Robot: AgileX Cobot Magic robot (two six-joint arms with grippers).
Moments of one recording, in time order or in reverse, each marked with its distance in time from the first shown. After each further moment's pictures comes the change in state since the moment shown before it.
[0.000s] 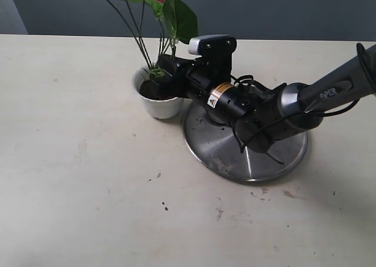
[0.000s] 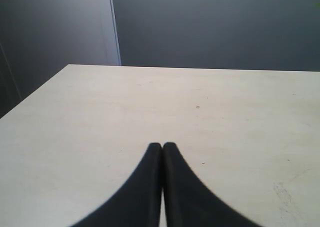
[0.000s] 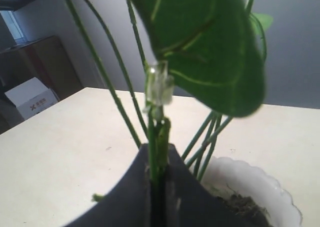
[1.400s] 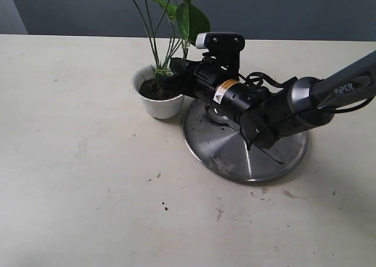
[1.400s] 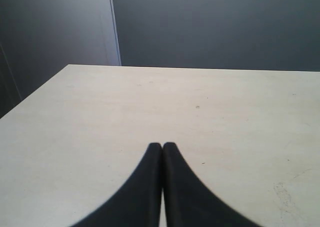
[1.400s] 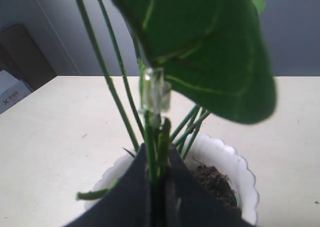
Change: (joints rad) left arm 0.000 0.000 0.000 0.000 0.000 0.000; right arm 0.000 -0.053 0.024 0.059 0.151 0.028
